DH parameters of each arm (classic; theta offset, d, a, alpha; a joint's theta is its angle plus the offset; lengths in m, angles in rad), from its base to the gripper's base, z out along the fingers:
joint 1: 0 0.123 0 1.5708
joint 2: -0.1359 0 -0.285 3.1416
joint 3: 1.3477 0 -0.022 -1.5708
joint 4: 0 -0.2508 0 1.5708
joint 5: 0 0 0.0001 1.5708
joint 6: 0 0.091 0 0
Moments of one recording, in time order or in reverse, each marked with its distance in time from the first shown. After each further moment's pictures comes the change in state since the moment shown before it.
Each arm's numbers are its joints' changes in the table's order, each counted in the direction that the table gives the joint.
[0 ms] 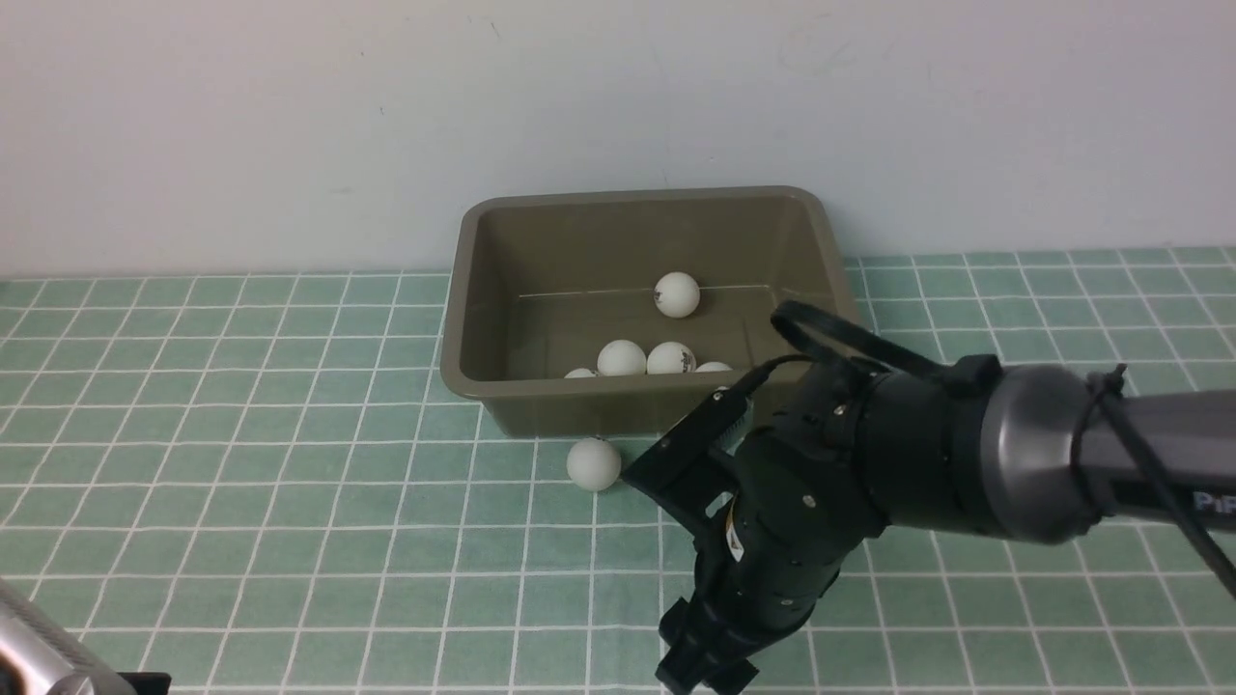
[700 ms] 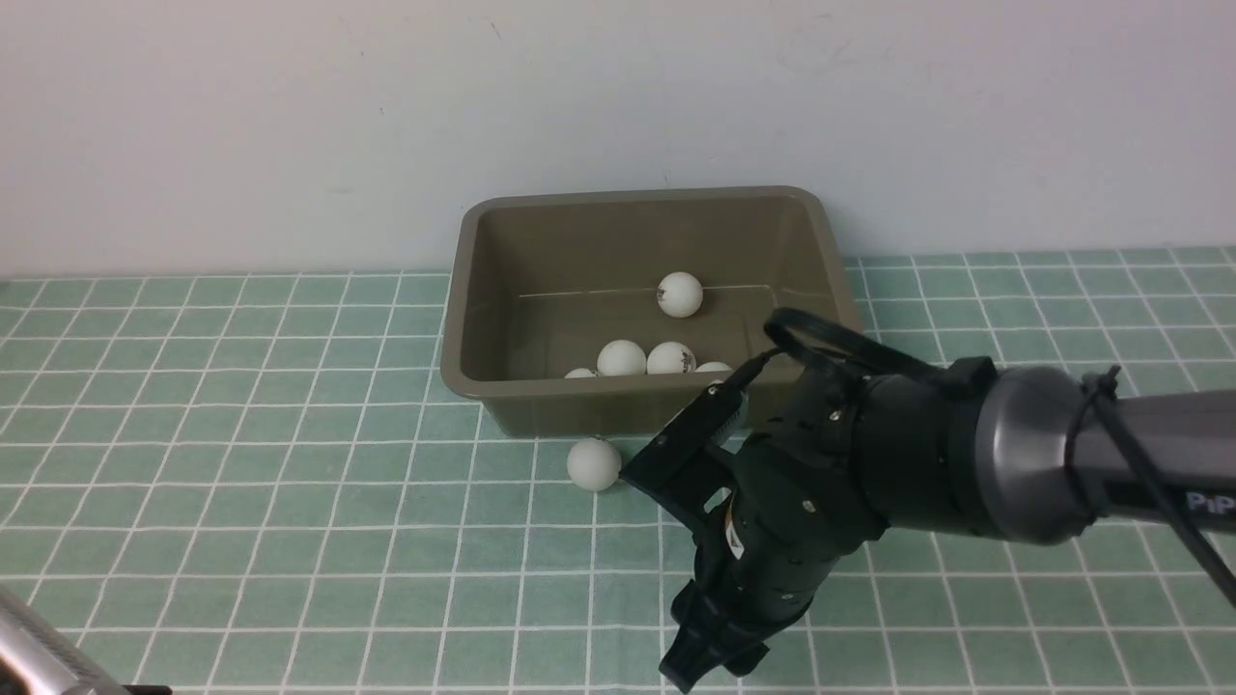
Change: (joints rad) right arm 0.000 0.012 -0.145 0.033 0.111 0.000; left arm 0.000 0.000 0.000 0.000 0.001 0.000
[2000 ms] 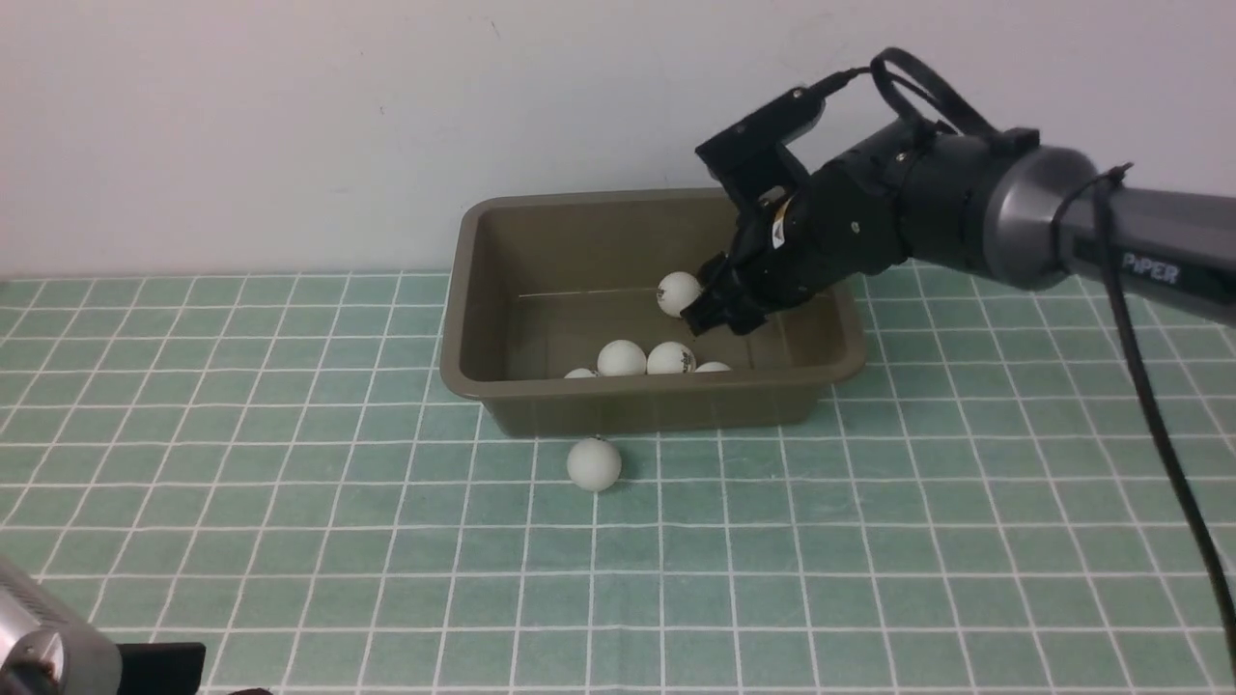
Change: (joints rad) right arm -0.318 -0.212 -0.346 0.081 -0.339 -0.130; left arm 0.000 0.000 0.027 0.217 -0.162 0.012
